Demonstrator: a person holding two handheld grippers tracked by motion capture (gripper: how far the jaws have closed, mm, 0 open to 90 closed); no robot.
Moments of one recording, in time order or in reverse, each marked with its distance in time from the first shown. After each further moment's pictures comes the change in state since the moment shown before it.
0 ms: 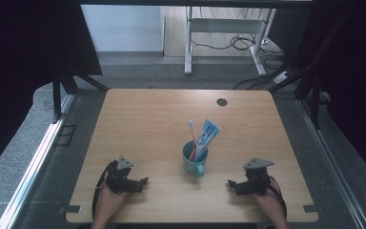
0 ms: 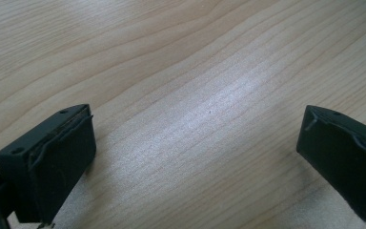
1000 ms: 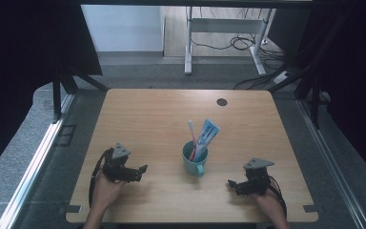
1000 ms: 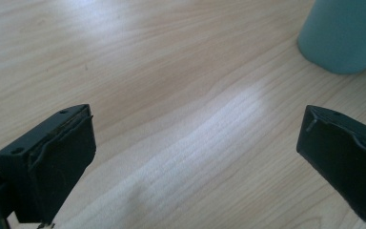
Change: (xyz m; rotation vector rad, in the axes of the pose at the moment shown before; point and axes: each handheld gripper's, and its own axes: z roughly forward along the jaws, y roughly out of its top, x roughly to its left) left arm 0.006 0.038 -0.031 -0.097 0.001 0.018; right arm 0.000 0.000 0.000 0.000 0.000 0.000
